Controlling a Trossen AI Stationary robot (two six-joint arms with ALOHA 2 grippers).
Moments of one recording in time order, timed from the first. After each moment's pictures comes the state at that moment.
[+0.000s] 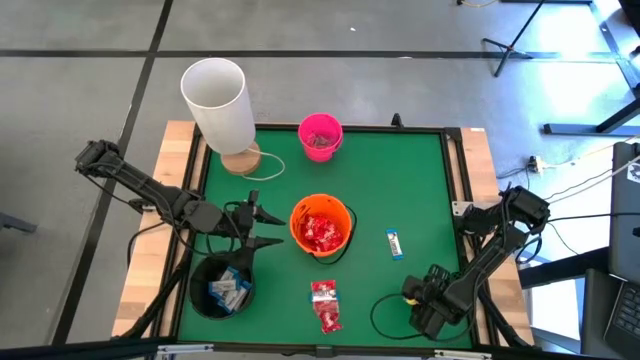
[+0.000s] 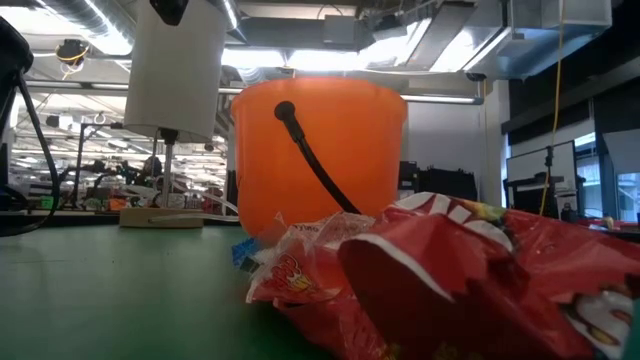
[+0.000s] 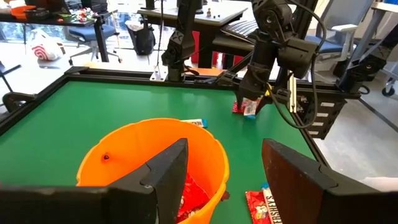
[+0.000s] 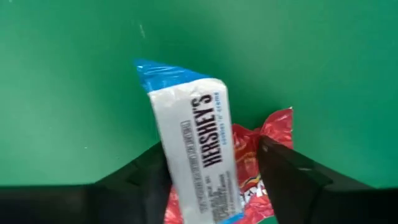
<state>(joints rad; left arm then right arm) -0.44 1.01 0.69 0.06 -0.43 -0.21 0.96 1.74 1.01 -0.82 0.01 1.41</state>
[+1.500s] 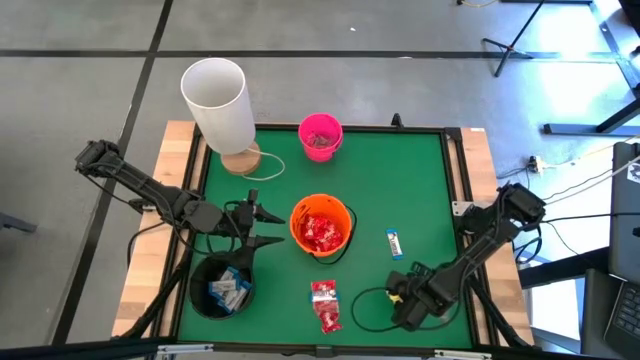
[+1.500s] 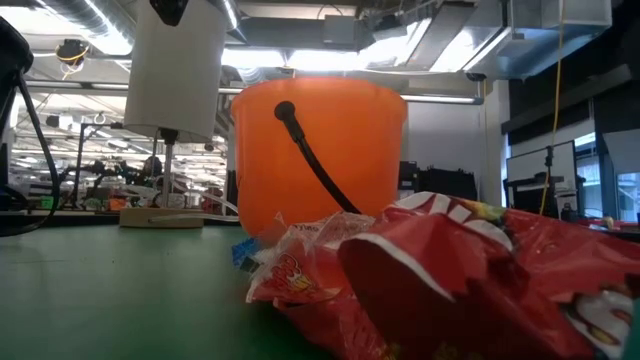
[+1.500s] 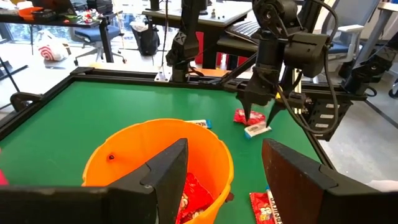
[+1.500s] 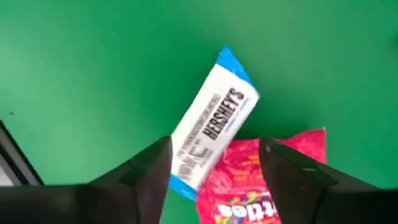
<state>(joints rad) -0.44 1.01 0.69 0.06 -0.45 -0.21 0.82 1.73 1.07 -0.74 0.06 1.27</state>
